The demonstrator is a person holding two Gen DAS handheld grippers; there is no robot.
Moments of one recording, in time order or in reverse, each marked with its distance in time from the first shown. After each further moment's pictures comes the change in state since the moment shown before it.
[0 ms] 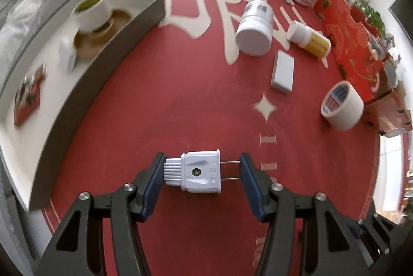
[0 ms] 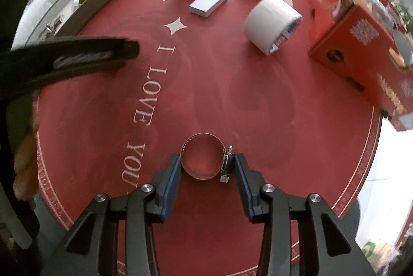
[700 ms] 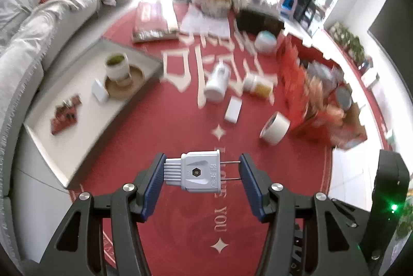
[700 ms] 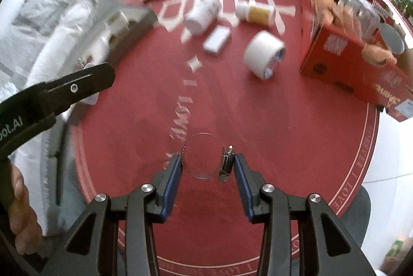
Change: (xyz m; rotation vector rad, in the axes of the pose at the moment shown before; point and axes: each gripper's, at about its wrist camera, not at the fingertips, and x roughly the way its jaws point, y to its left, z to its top) left arm -0.133 -0.022 -0.011 -0.009 -0.233 -0.066; right arm -0.054 -0.015 0.002 0.076 -0.158 0.163
